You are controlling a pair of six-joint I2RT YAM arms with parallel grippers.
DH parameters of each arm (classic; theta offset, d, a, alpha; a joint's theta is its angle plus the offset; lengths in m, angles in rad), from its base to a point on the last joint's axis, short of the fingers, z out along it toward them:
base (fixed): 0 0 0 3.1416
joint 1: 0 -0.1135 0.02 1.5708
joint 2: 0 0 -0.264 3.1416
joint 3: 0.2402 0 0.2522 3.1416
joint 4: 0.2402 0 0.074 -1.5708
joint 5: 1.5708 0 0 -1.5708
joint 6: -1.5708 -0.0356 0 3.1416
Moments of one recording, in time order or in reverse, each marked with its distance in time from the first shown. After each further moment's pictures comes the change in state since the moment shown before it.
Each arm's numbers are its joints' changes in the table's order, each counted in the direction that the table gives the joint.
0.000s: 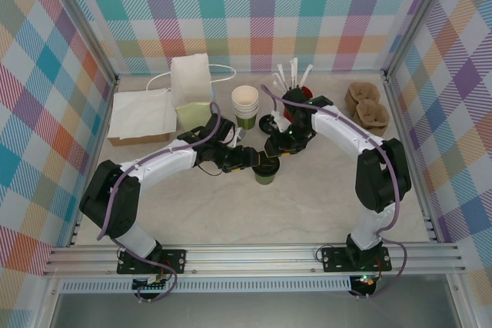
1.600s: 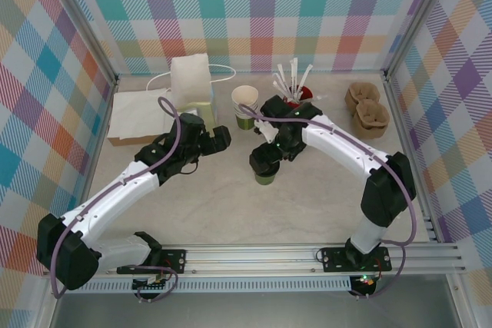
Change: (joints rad) left arm -0.031 -0.421 -0.082 0.054 -0.656 0.042; right arm -0.219 -0.107 0.038 0.087 0.298 0.031
